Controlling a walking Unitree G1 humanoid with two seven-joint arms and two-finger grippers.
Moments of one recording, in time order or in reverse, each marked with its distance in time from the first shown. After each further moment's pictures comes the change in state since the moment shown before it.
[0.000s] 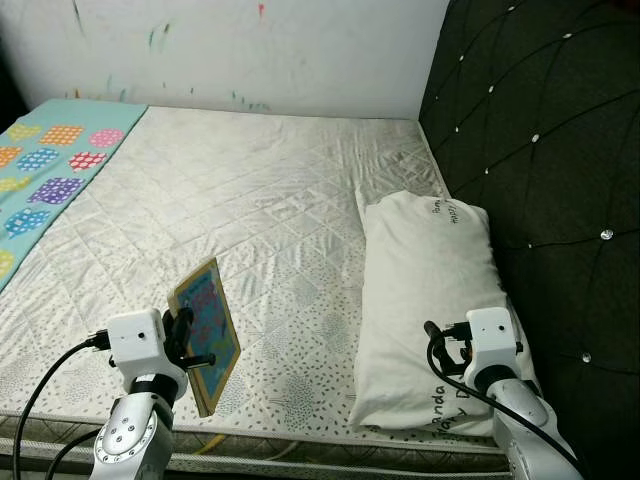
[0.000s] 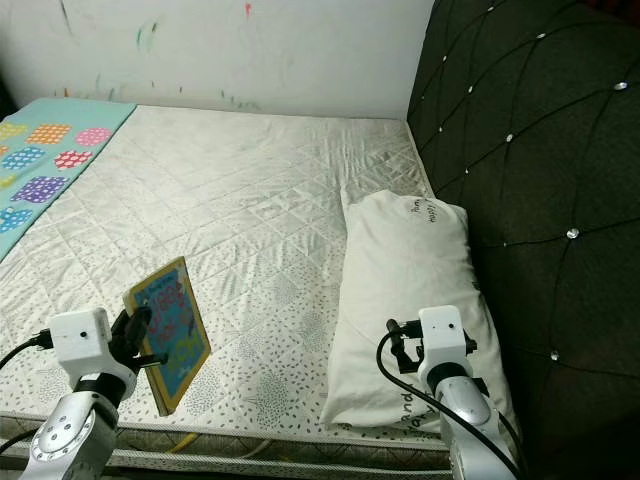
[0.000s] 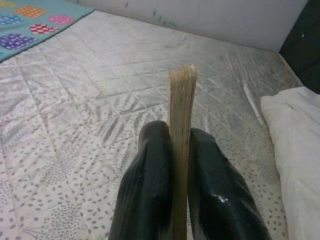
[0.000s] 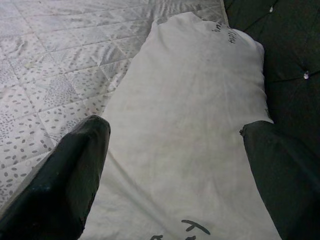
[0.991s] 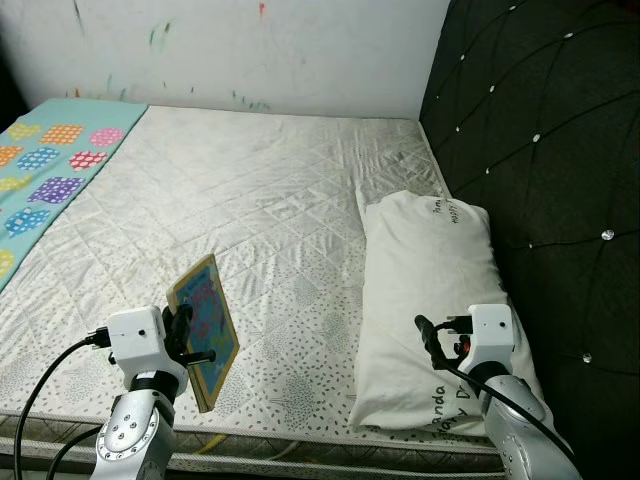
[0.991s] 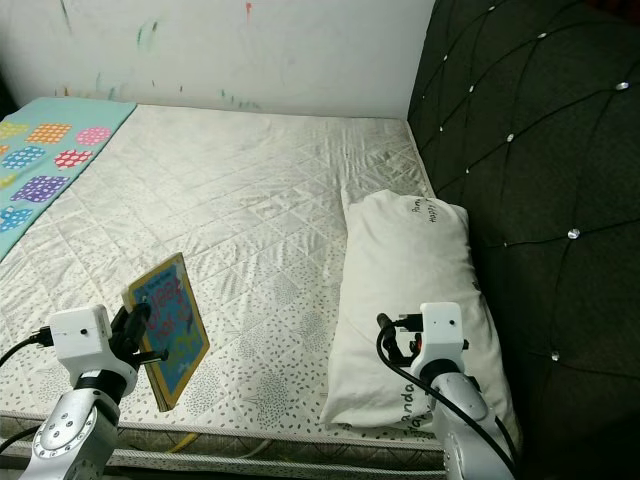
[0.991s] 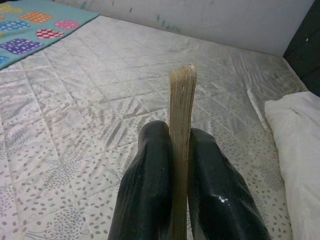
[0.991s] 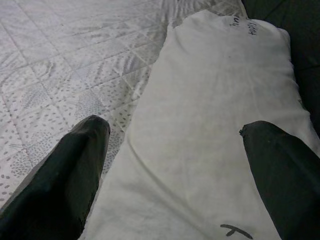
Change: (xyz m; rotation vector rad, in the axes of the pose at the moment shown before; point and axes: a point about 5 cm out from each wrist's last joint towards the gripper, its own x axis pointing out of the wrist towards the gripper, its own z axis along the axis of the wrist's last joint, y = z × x) left arm 0.001 0.000 0.002 0.004 -0.018 0.017; right arm 0.001 0.009 0.007 0.155 -0.007 0.057
